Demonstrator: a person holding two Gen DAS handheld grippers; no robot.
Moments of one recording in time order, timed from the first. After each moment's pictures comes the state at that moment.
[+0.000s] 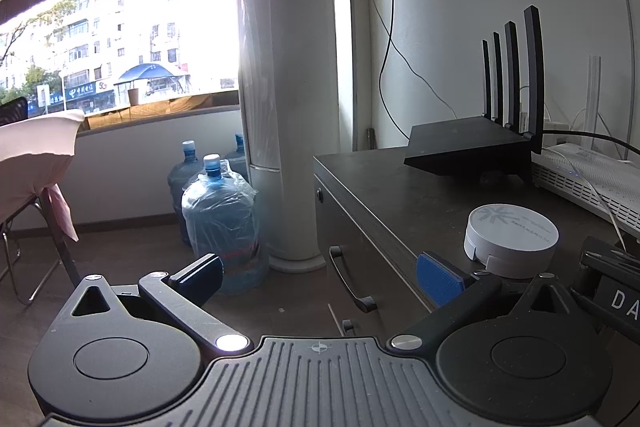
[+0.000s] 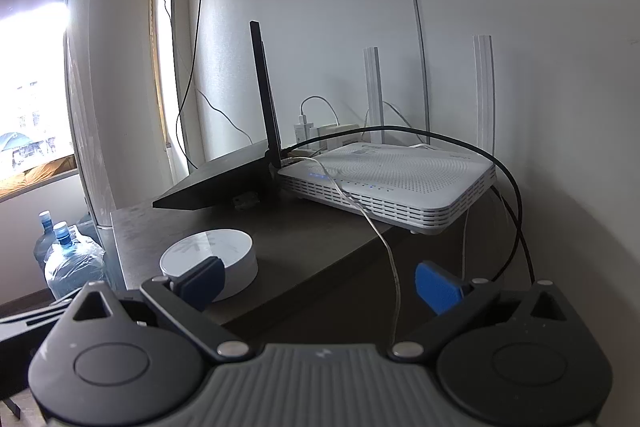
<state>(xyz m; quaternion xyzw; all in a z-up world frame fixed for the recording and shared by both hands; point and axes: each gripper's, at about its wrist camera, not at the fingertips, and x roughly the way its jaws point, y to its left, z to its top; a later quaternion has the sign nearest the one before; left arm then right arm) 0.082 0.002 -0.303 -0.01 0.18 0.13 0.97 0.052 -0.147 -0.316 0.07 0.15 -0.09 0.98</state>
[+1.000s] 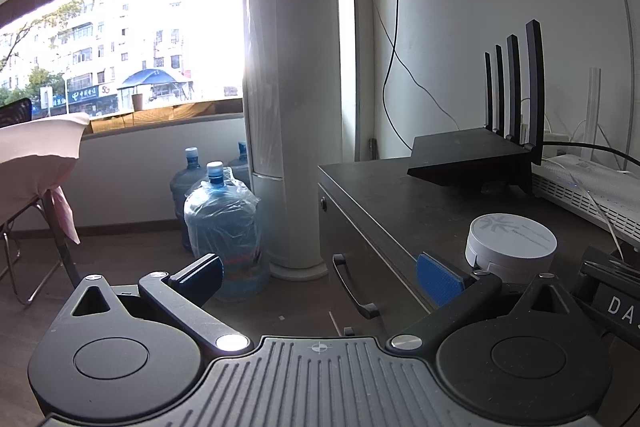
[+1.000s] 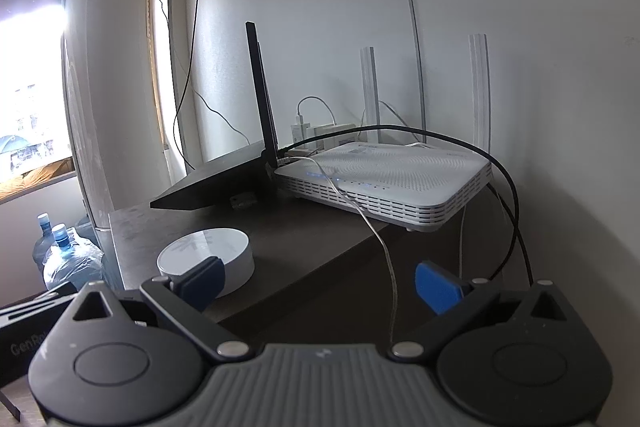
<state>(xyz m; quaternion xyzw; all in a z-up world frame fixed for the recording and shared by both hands) 0.073 0.005 -0.302 -0.01 0.17 0.13 0.98 0.050 -0.148 -0.318 0.08 0.15 -0.10 0.98</state>
